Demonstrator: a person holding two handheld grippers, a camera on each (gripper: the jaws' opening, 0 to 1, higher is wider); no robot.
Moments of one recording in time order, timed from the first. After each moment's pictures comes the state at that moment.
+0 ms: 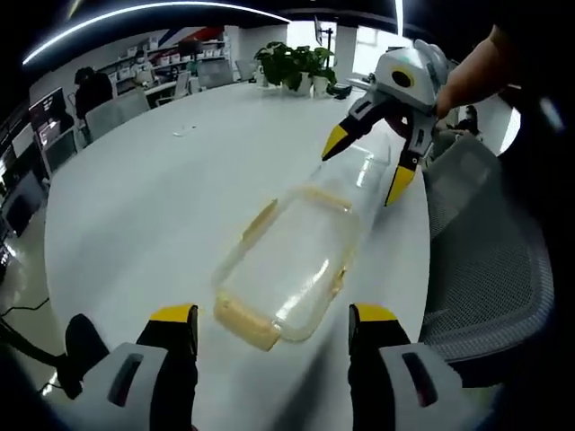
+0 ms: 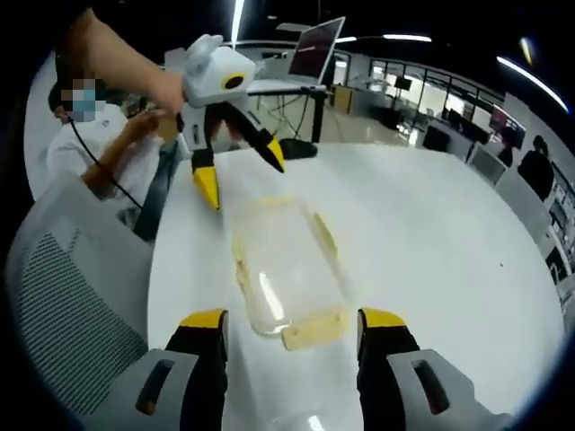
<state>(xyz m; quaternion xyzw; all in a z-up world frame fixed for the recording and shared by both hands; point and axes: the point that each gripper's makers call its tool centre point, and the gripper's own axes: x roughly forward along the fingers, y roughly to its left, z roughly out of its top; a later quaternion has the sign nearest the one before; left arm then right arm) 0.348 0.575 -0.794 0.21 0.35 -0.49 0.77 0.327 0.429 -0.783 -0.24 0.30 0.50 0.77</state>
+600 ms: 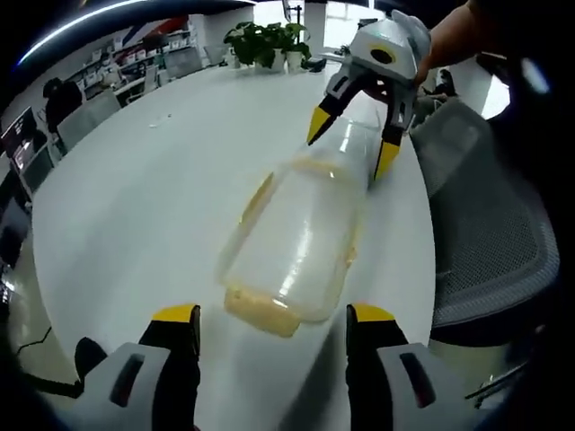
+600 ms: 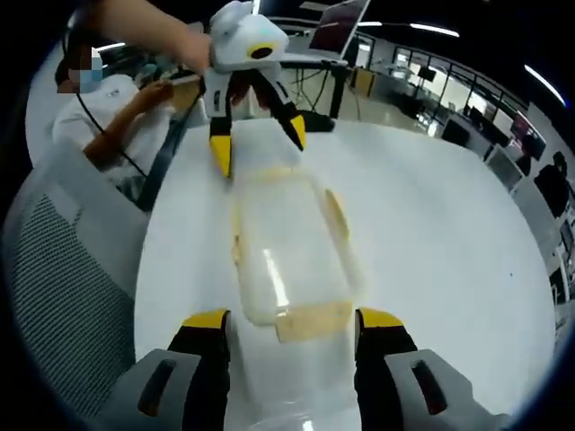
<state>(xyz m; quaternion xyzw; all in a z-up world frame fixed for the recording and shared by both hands) 0.357 0.586 -0.812 0.28 0.36 -0.53 0.71 0.329 0.429 -0.808 -0.30 0.33 0.52 0.73</state>
